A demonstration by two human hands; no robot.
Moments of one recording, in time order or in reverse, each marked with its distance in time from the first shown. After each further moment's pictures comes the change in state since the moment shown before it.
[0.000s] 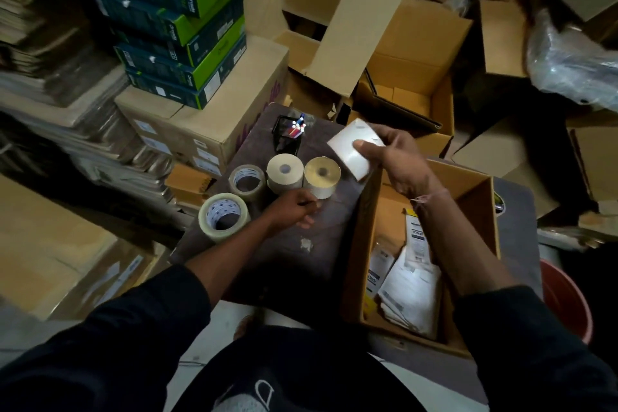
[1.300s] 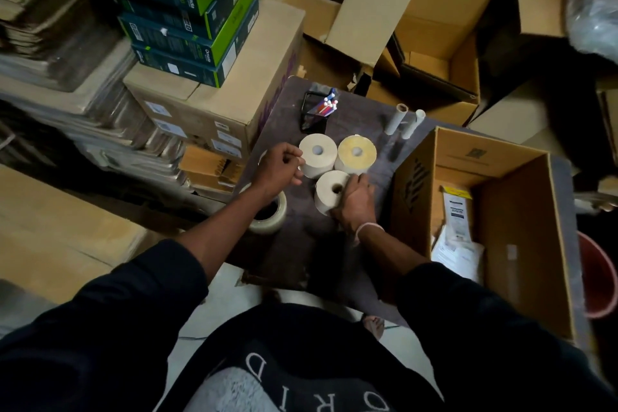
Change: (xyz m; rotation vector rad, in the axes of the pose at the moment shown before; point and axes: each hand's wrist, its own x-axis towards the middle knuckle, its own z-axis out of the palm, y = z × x) left_hand 0.011 -0.015 -0.117 0.002 0.335 0.055; right_hand 0.013 0.173 0.146 -1.165 0.124 0.220
